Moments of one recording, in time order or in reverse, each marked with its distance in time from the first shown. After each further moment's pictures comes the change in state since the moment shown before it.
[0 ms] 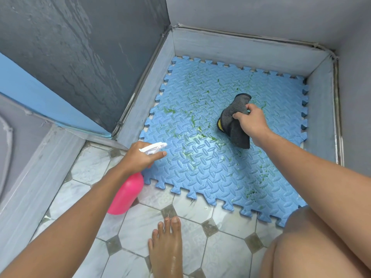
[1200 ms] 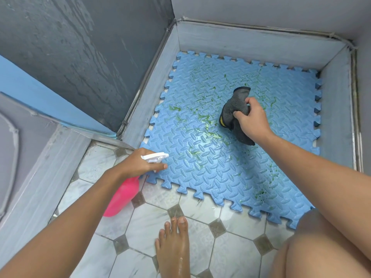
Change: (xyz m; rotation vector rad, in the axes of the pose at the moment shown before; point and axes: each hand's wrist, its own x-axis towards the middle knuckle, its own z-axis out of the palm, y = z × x) left_hand -0.008 -0.016 -0.018 0.062 -0.264 -0.079; right_hand 0.001 0.008 0.019 -0.158 0.005 -0.249
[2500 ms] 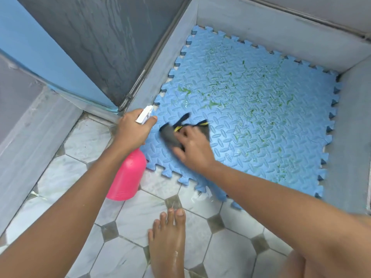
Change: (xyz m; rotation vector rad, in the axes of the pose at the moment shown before) left_hand 0.009 0.013 -0.011 -0.219 0.613 -0.100; right_hand -0.084 0.019 0.182 -0.531 -0.232 -0.737
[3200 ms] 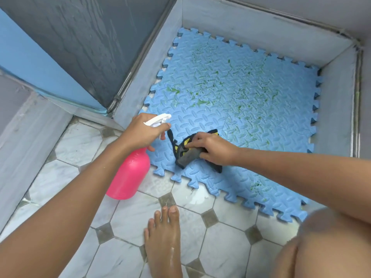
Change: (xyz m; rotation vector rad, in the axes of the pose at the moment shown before) left_hand -0.008 0.029 0.024 0.027 -0.366 0.058; right_hand -0.024 0.067 -0.072 0.144 -0.467 -0.118
